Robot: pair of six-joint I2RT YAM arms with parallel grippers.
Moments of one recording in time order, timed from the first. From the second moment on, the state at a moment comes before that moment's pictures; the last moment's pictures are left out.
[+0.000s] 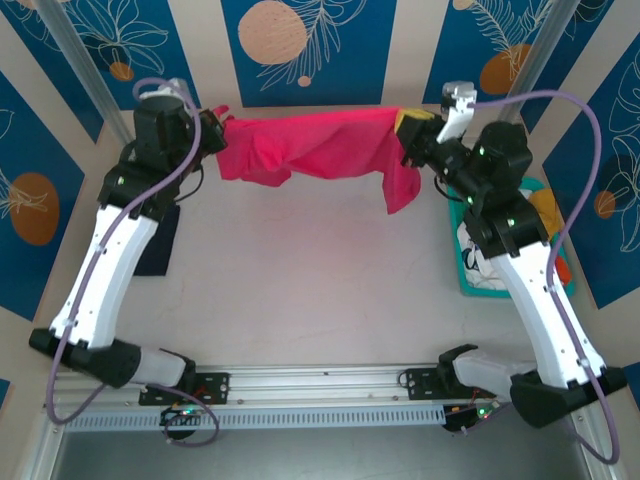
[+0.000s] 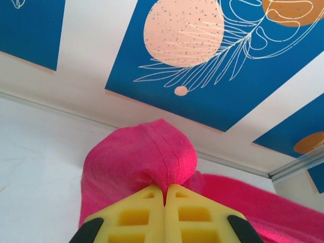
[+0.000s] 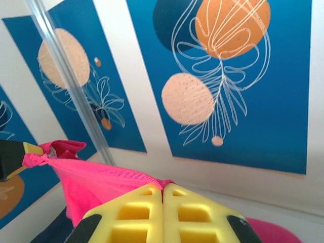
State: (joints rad) left arm -0.35 1.36 1.74 -0.72 -0.16 -0.58; right arm 0.35 1.11 1.46 -0.32 -0.21 0.27
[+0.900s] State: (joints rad) left arm -0.37 1.29 0.82 -0.63 -0.13 -0.87; right arm 0.38 1.12 0.71 -0.33 -0.21 0.55
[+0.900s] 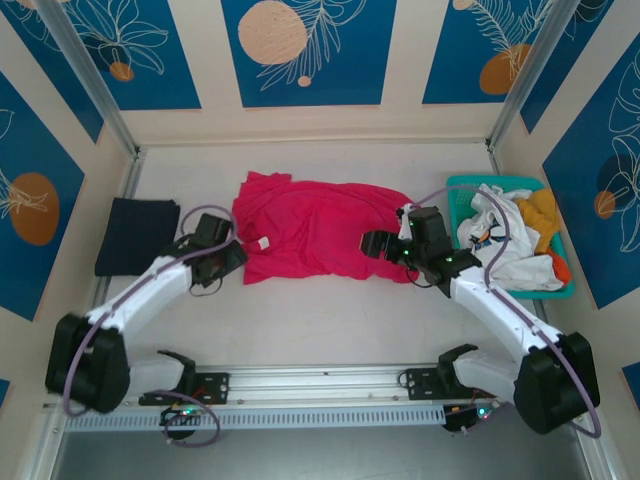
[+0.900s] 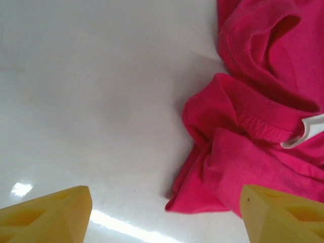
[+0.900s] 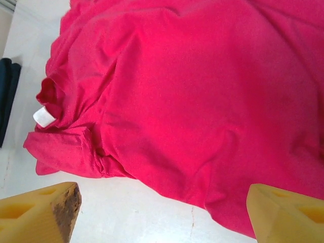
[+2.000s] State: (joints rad) left arm -0.49 1.63 1.27 -0.78 -0.29 -0.78; right arm 0.42 1.17 0.71 -0.28 -0.18 0.58
